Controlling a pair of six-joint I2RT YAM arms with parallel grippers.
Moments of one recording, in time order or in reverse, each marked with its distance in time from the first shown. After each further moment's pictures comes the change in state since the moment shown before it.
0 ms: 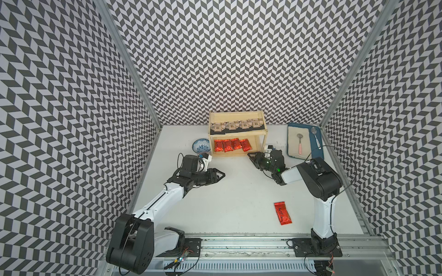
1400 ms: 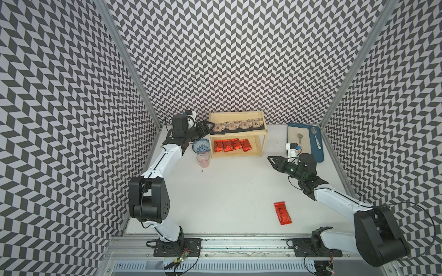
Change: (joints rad) left arm 0.168 0.444 0.676 0.071 -0.099 -0.113; right arm -0.145 -0.755 -0.271 -0.520 -0.005 -0.548
